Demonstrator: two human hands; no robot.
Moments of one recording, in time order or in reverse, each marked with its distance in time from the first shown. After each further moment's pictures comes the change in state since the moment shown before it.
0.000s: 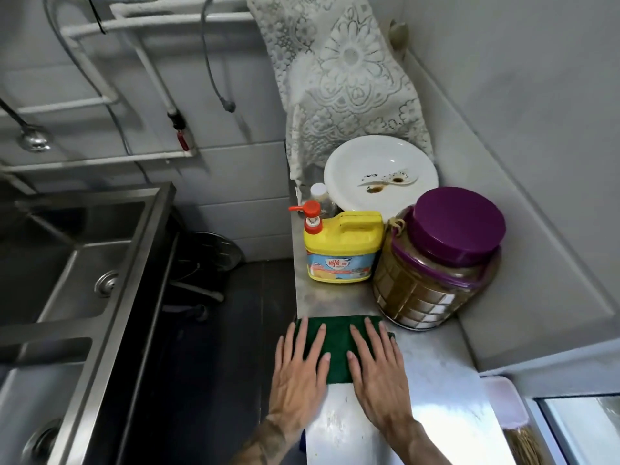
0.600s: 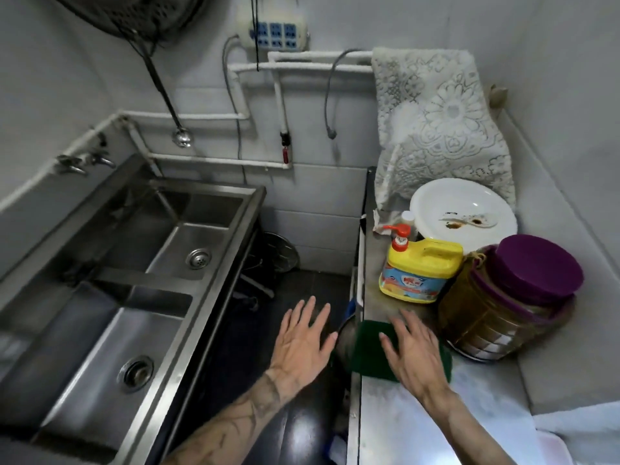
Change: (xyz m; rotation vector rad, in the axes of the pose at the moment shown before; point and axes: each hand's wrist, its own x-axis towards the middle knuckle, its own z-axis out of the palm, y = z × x) left_hand -0.035 -0.067 -0.152 0.040 -0.099 -0.155; right_hand 0.039 -0.084 -0.086 -0.007 -0.210 -0.090
